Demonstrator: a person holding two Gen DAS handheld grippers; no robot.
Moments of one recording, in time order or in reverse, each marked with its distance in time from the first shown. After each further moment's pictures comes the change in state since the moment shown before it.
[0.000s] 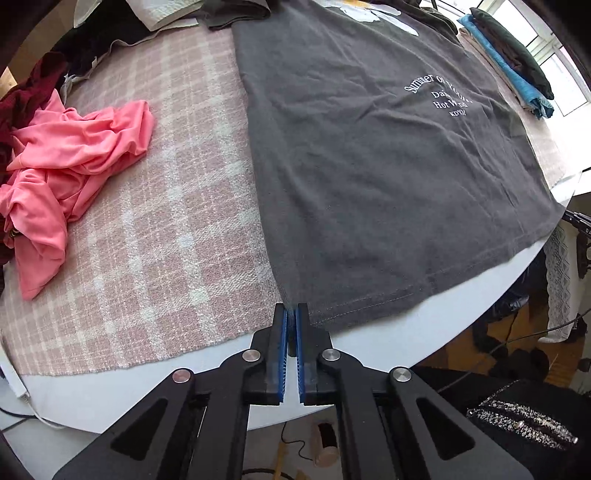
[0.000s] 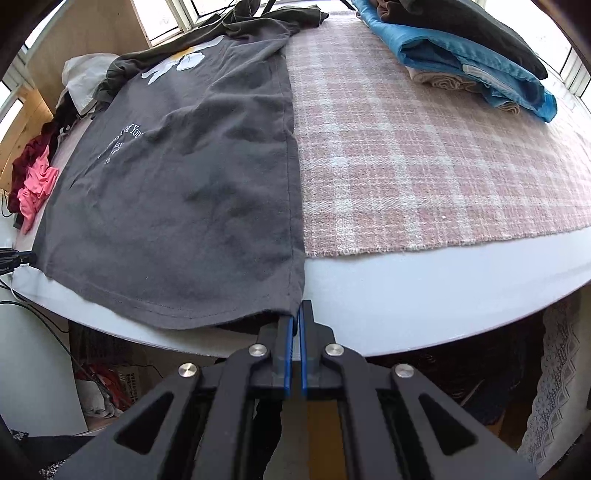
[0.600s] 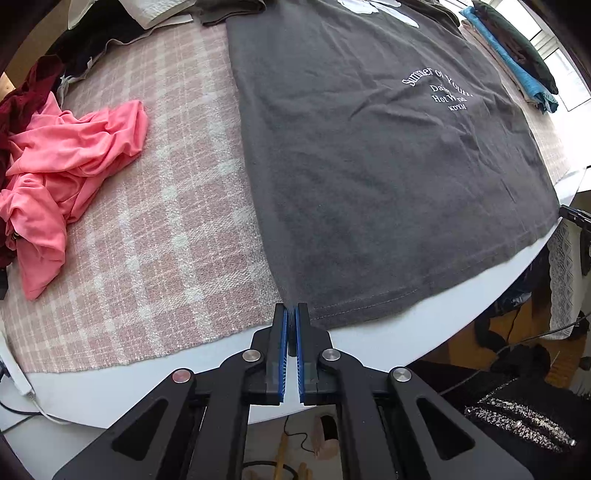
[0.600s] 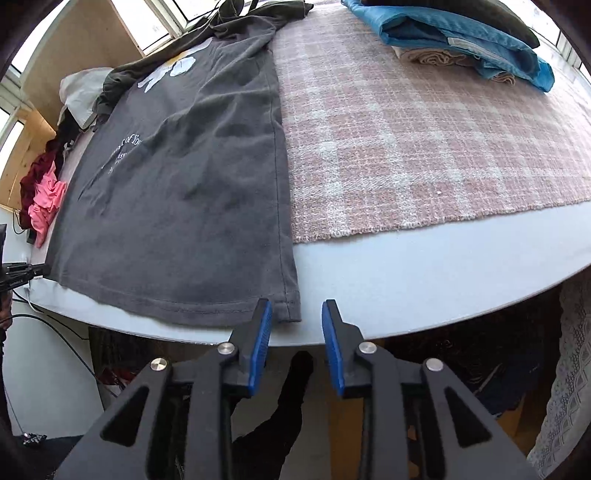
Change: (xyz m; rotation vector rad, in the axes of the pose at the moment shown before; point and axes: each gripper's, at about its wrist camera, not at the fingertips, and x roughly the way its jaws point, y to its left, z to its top) left arm -0.019 -0.045 -0.022 0.018 0.038 0.015; right arm -0.004 -0.014 -0.004 0.029 0.036 0.041
